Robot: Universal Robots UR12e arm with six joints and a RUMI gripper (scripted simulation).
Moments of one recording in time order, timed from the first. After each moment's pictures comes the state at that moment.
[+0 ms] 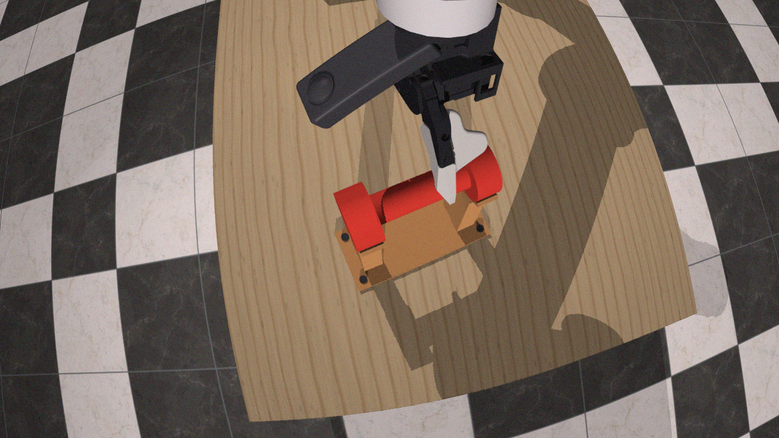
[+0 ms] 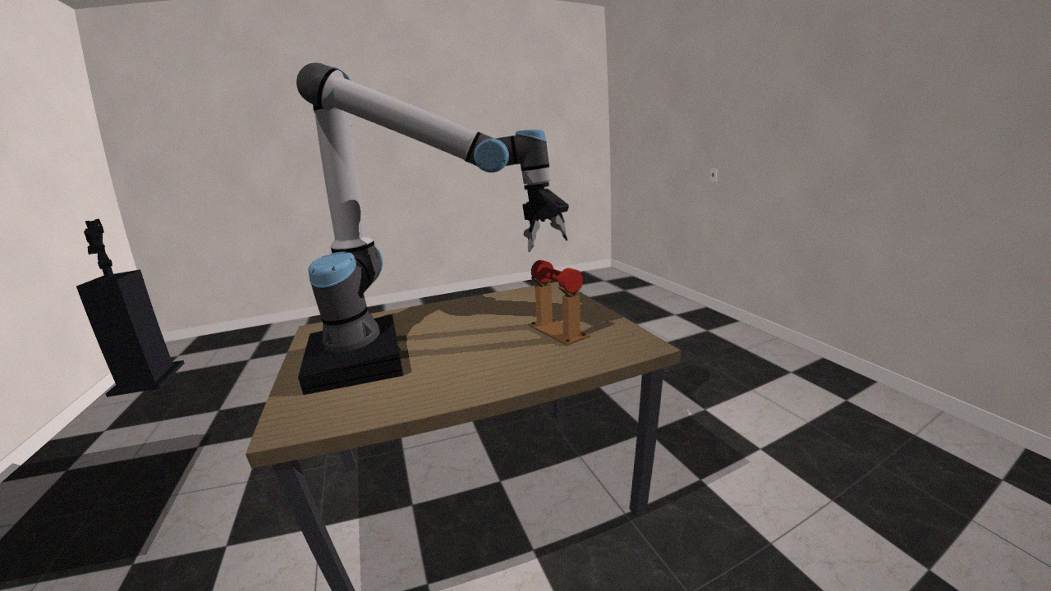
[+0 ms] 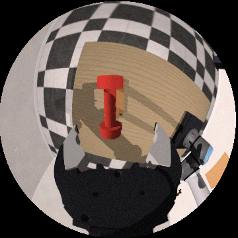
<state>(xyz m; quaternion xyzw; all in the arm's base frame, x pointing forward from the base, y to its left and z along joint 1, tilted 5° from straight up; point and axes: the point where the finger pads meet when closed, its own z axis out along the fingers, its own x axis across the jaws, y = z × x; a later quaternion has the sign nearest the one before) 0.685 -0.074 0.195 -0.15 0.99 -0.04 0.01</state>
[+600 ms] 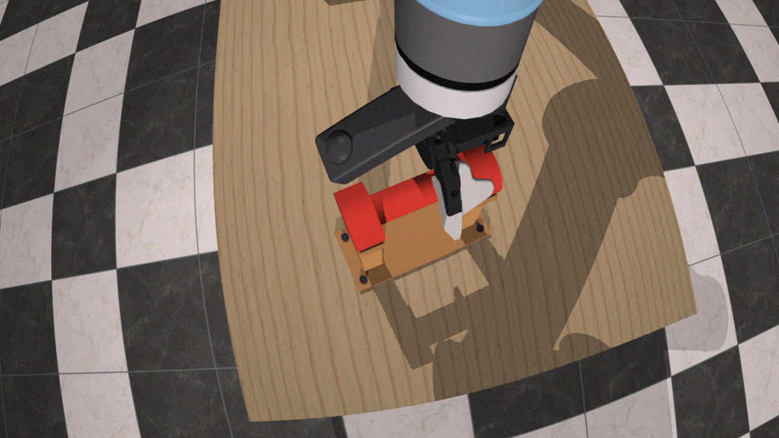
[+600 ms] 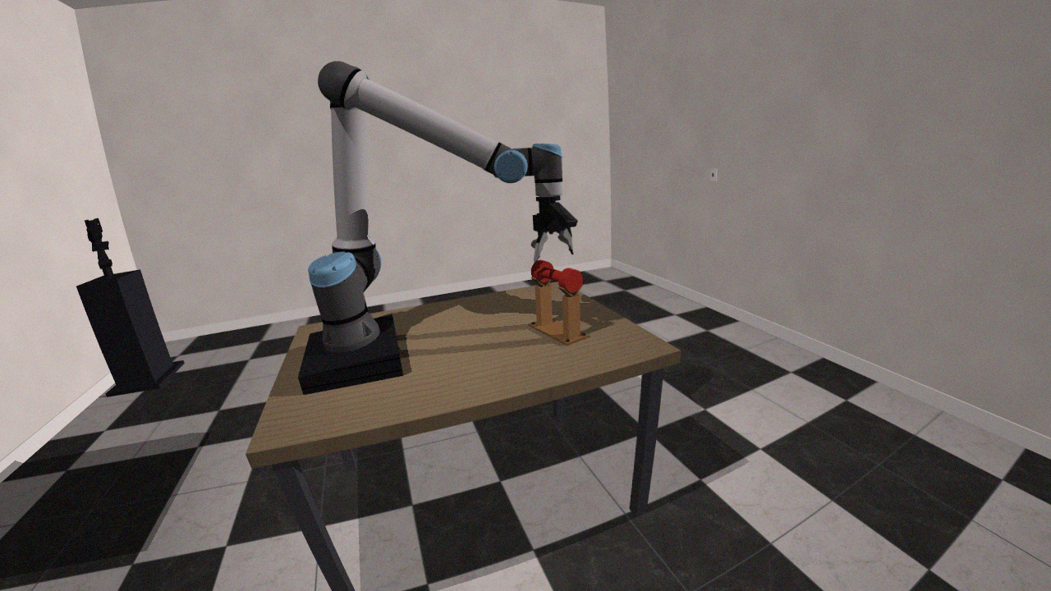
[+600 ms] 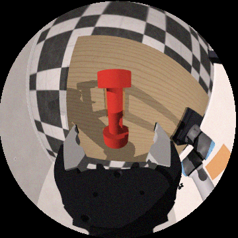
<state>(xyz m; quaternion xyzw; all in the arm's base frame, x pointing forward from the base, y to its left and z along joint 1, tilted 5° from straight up) 0.705 -0.067 0.146 -0.13 0.99 -0.02 -0.03</state>
